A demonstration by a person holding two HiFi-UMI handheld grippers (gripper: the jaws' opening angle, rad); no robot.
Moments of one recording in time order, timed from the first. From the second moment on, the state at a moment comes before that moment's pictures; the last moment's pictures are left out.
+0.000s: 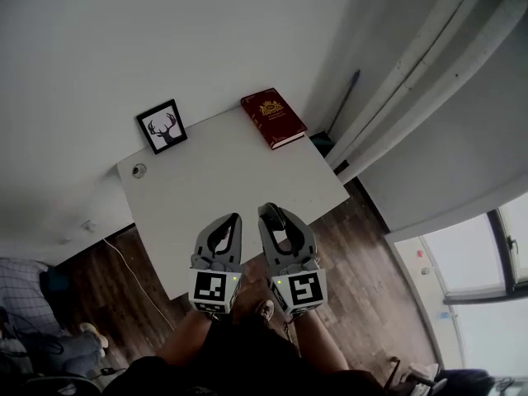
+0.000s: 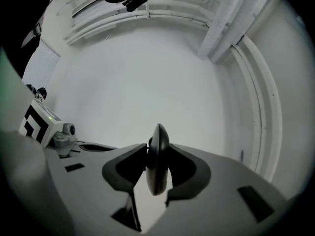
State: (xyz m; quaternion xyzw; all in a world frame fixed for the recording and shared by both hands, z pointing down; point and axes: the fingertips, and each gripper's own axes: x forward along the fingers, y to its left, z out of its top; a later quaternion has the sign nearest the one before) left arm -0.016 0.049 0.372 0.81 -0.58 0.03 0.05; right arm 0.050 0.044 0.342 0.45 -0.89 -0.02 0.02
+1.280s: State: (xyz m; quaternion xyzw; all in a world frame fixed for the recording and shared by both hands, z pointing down) left arm 0.105 0.115 0.350 0.81 -0.58 0.03 0.01; right arm 0.162 0.106 0.334 0.44 -0.90 -0.01 -0.02
